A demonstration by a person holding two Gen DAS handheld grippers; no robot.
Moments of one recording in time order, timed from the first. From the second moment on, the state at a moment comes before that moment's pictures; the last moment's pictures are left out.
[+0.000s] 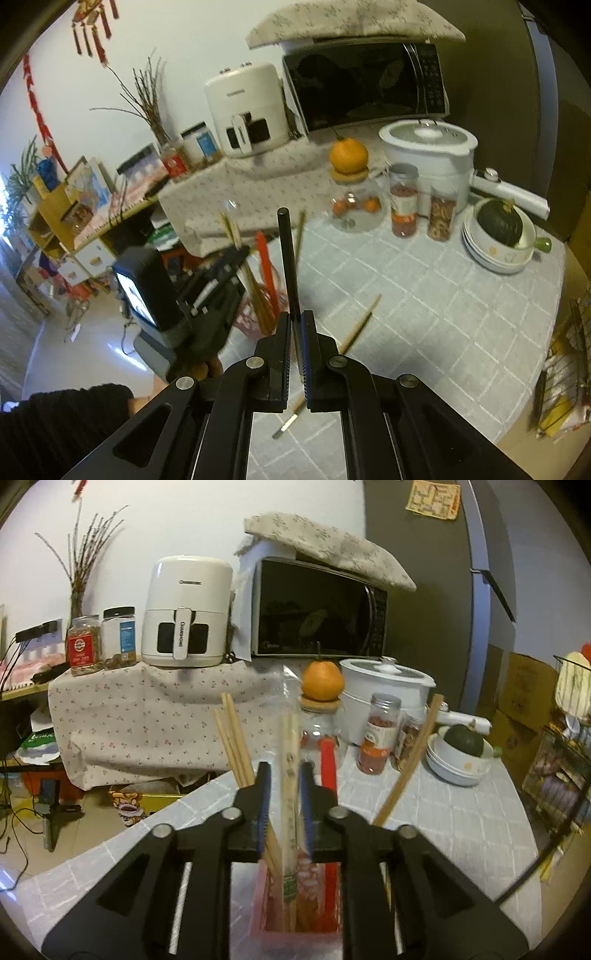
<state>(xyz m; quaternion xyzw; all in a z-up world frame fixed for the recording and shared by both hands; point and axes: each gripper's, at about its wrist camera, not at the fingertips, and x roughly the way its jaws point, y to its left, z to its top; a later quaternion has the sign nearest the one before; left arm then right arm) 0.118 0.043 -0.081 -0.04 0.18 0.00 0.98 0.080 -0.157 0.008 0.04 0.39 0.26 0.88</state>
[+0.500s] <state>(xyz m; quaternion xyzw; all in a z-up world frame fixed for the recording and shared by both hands) 0.069 0.089 -0.049 -0.08 0.33 0.04 0.94 0.087 -0.129 0.046 0.07 0.32 0.28 0.90</state>
